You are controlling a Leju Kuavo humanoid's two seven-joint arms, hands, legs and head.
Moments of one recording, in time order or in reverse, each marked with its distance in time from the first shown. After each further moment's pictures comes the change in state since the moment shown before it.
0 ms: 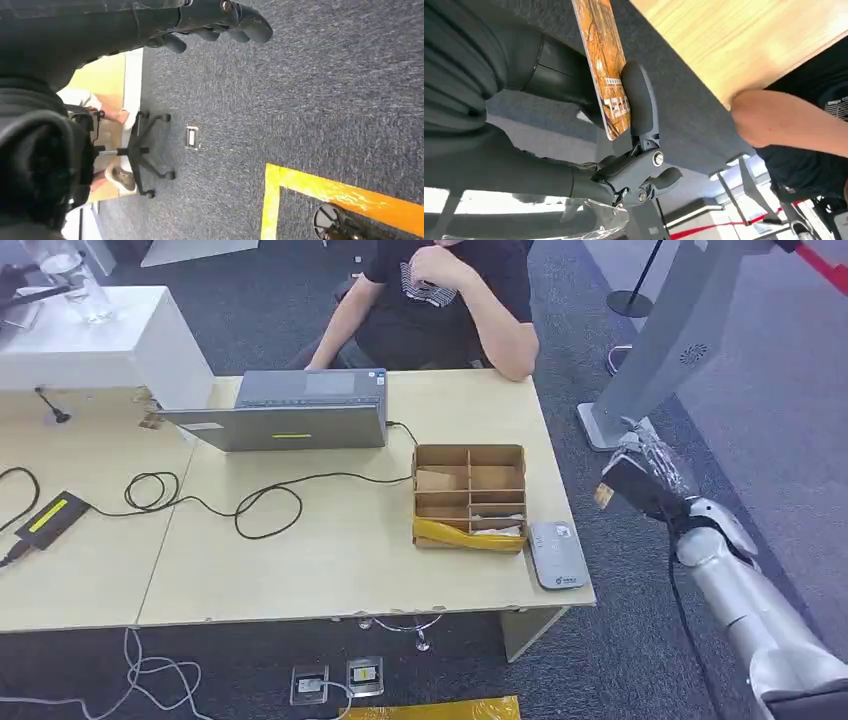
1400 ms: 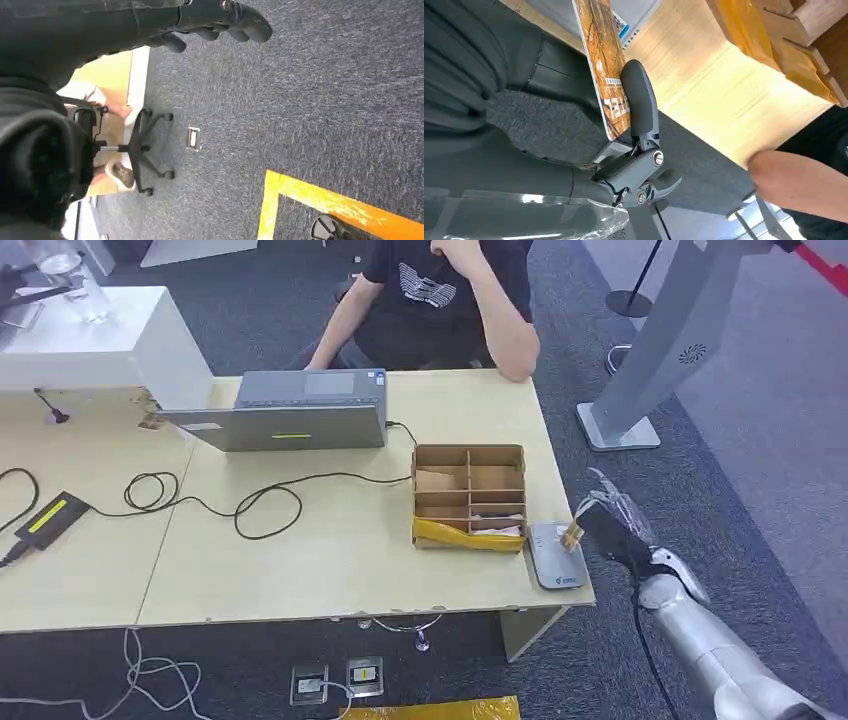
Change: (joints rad) left arm 0.002 -0.003 0.000 0.000 0.016 0.053 0.059; right arm 0.113 0.056 0.134 0.063 -0.217 -0.087 -0.036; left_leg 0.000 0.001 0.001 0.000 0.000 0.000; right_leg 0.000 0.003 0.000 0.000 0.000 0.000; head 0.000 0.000
